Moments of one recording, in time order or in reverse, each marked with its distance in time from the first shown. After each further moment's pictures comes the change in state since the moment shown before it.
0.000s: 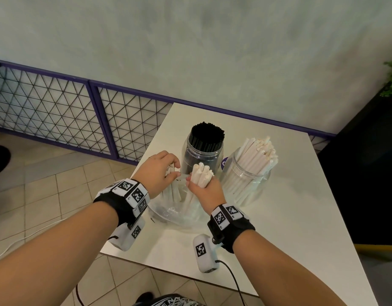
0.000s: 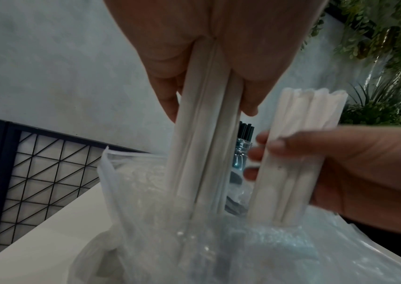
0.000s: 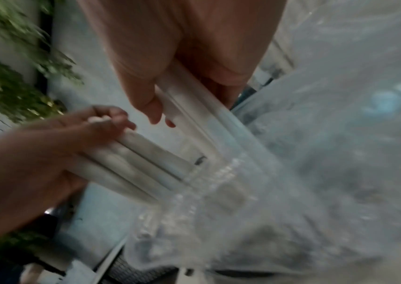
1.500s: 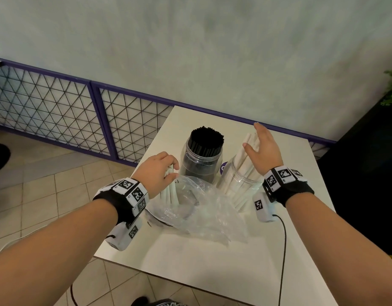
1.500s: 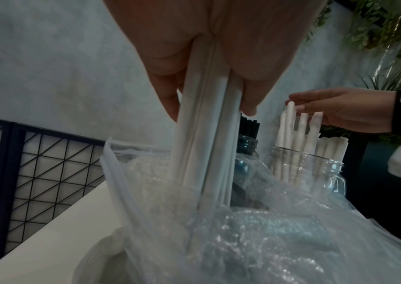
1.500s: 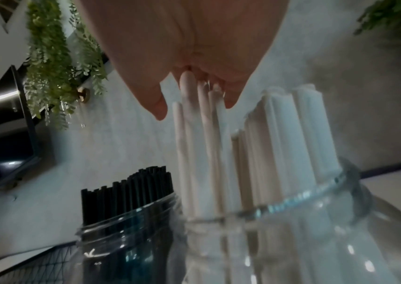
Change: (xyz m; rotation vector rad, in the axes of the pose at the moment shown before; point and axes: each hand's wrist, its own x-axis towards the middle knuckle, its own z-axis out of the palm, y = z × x) left_hand 0.010 0.001 -0.003 0.057 -0.035 -0.019; right_hand 0.089 -0.068 -0.141 -0.801 0.163 -0.370
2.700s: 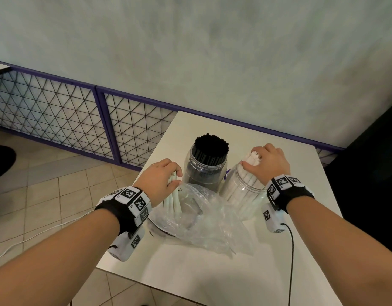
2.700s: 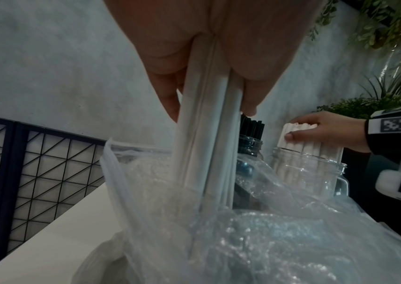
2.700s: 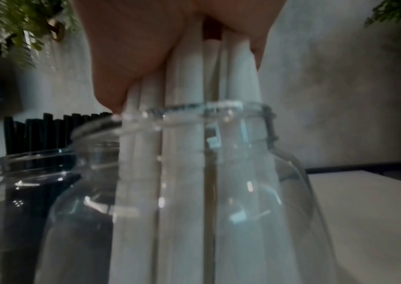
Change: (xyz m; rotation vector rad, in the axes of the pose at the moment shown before) left_hand 0.006 -0.003 -0.001 0.001 0.006 -0.007; right_hand 0.009 0.027 0.019 -0.387 -0.020 0.060
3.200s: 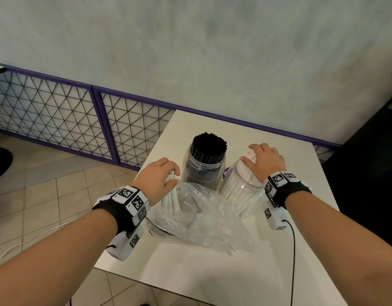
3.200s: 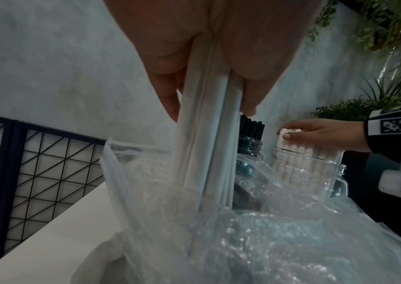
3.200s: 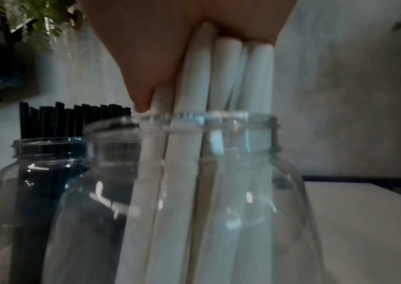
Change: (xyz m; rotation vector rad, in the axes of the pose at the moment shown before) left_hand 0.001 -0.002 0.000 0.001 -0.003 -0.007; right_hand 0.002 0.001 0.004 -0.134 -0.087 -0.032
